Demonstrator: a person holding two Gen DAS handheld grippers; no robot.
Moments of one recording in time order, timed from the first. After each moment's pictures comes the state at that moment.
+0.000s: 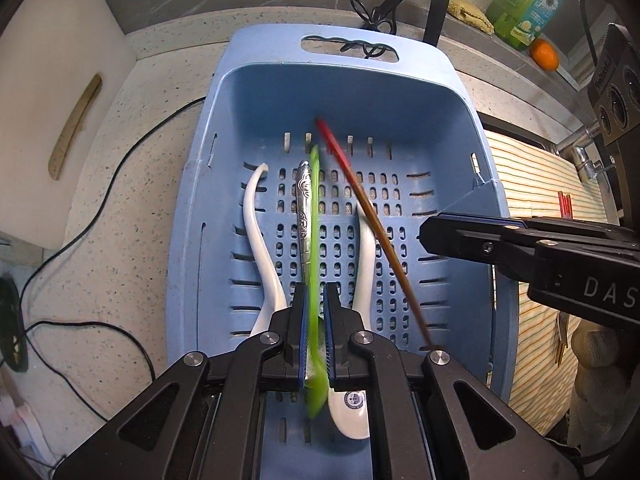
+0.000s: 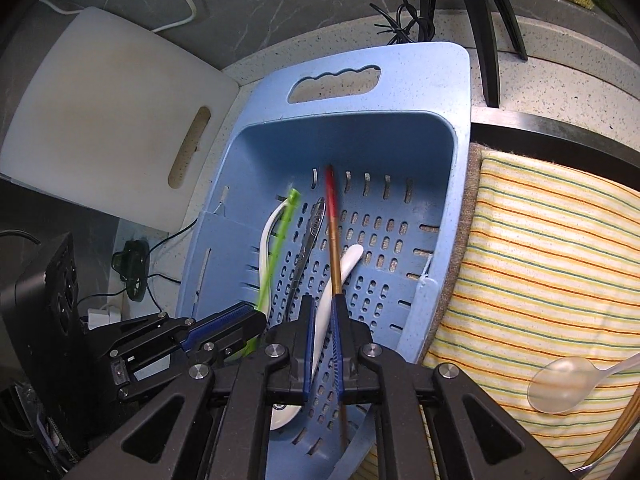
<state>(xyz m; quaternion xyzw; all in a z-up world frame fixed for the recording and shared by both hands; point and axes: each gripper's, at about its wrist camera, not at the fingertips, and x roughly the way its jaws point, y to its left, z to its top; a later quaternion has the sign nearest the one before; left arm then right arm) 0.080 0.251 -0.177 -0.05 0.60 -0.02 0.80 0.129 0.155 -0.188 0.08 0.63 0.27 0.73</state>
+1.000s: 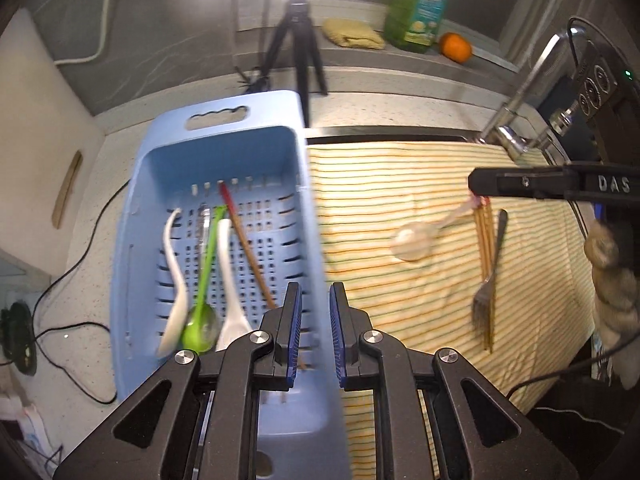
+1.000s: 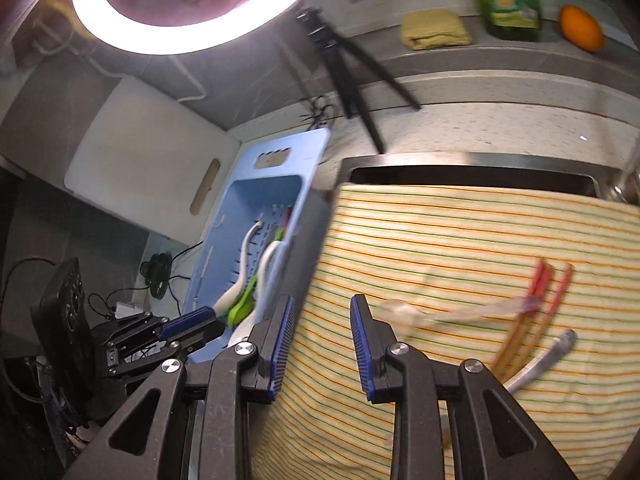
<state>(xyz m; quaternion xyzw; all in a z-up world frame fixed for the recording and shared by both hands) 0.039 0.141 -0.110 0.00 0.54 -0.07 0.84 0.103 -0.031 -0.114 0.13 0.57 0.27 0.77</state>
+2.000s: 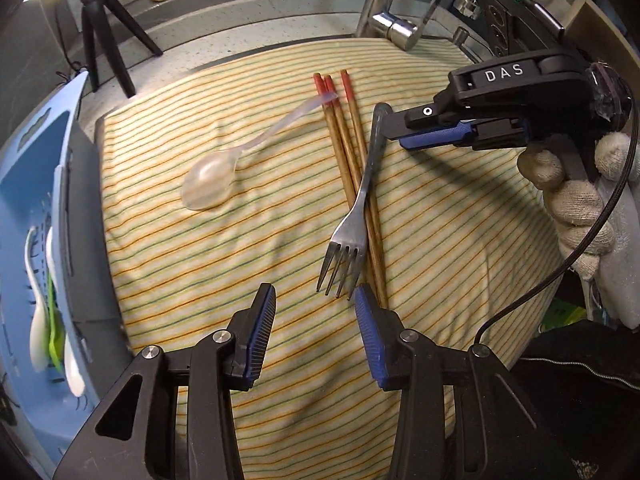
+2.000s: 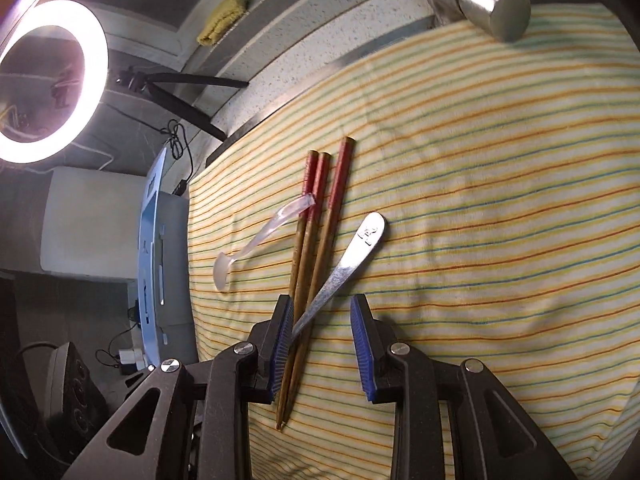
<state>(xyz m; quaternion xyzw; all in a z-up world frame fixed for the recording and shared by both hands) 0.020 0.004 -0.171 0.07 0.59 -0.20 0.78 0.083 -0.171 -0.210 0.27 0.62 0.17 0.72</state>
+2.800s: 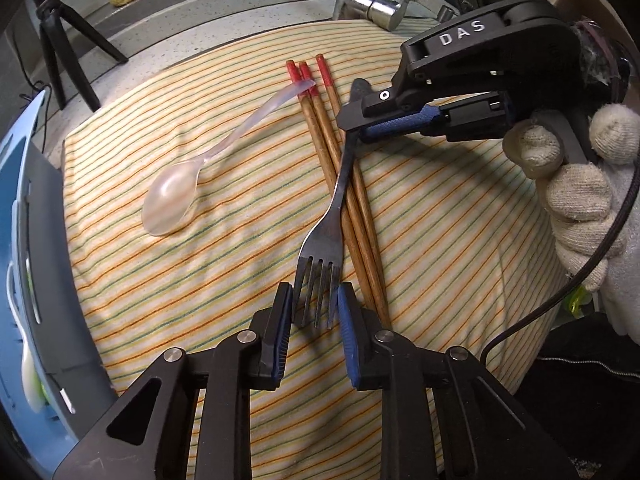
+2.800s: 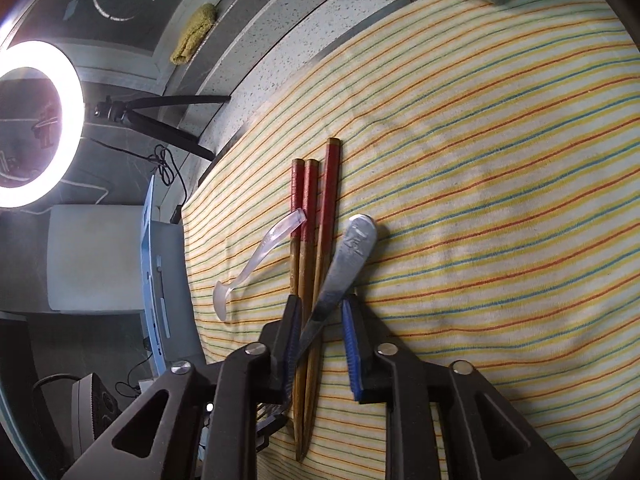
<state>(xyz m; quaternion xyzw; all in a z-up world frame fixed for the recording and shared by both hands) 0.031 -0.027 -0.190 0.10 0.59 -0.23 0.77 0.095 -0.167 -0.228 0.33 0.62 0.15 0.70</state>
